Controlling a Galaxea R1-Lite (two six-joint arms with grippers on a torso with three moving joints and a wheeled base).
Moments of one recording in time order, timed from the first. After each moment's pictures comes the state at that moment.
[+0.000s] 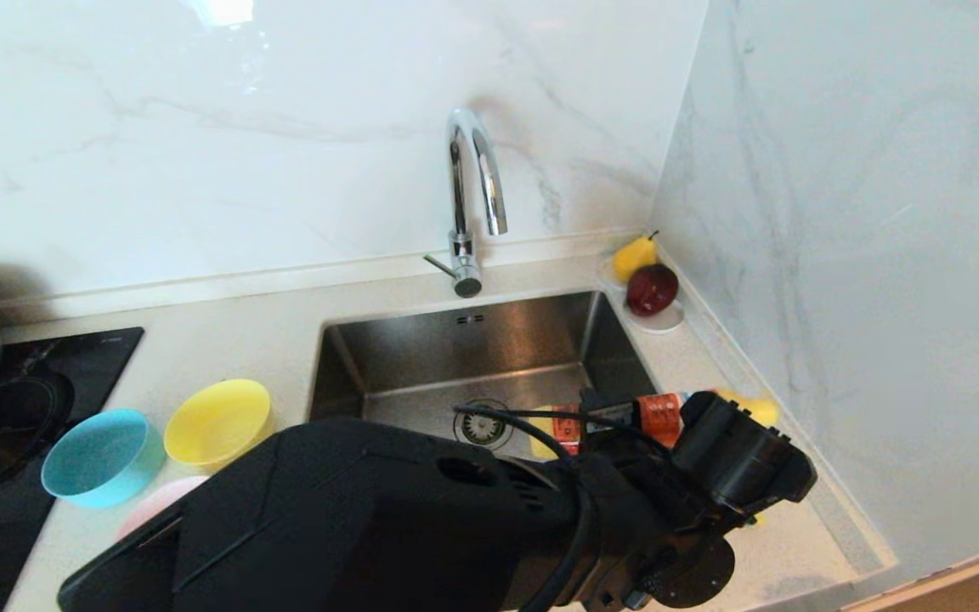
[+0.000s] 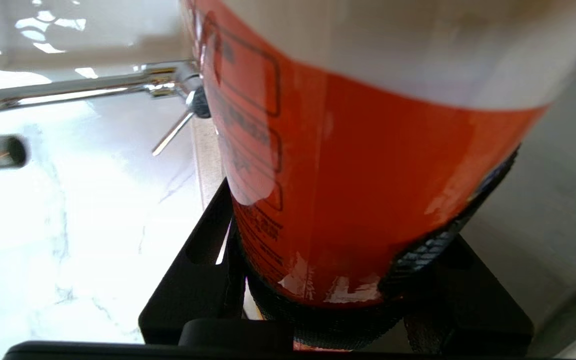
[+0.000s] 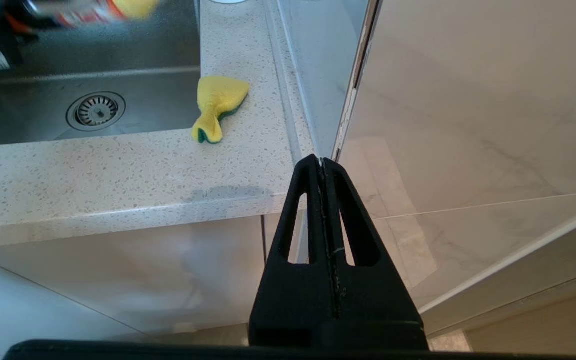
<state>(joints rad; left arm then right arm) -1.10 2.38 -1.72 -0.02 1.11 0.83 -0.01 0.00 0.00 0.00 0.01 0.00</state>
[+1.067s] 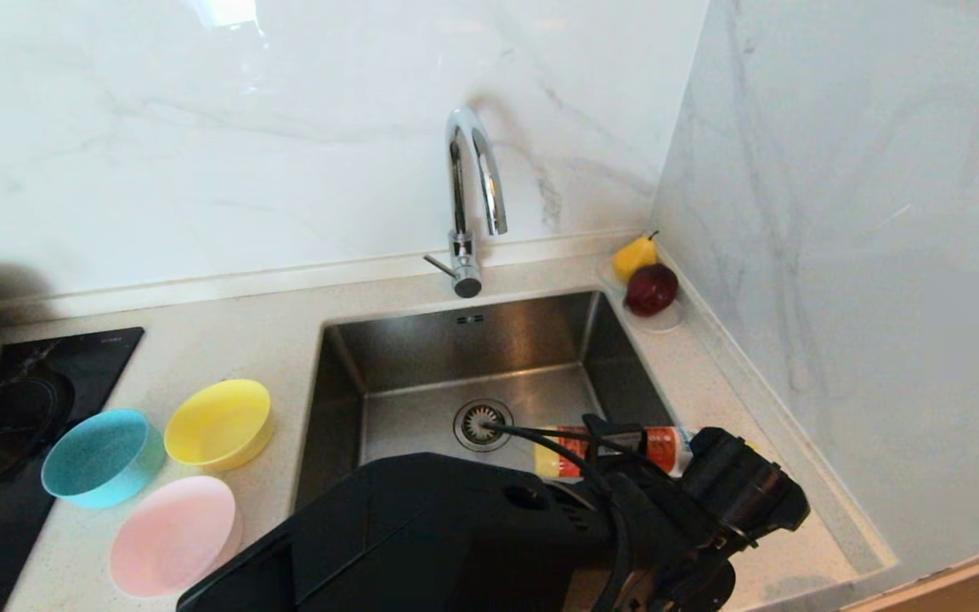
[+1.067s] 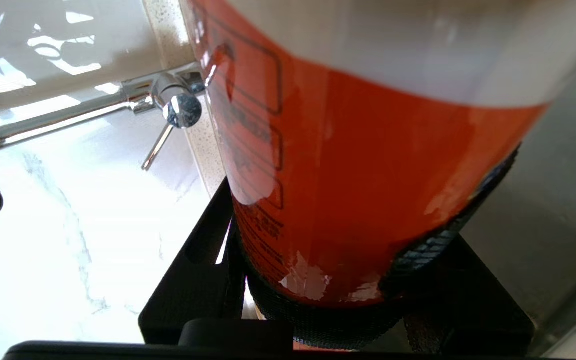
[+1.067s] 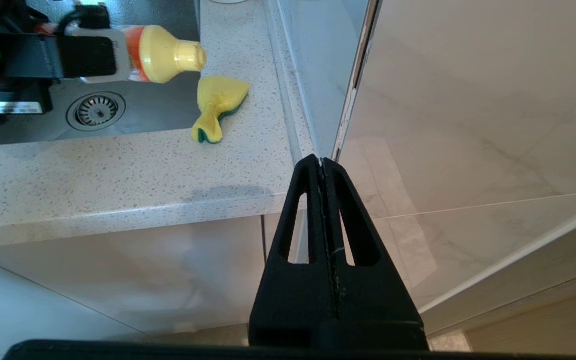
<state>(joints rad) -1.10 2.51 -1.85 0.10 1.15 0.87 -0.01 0.00 0.00 0.00 0.01 0.00</state>
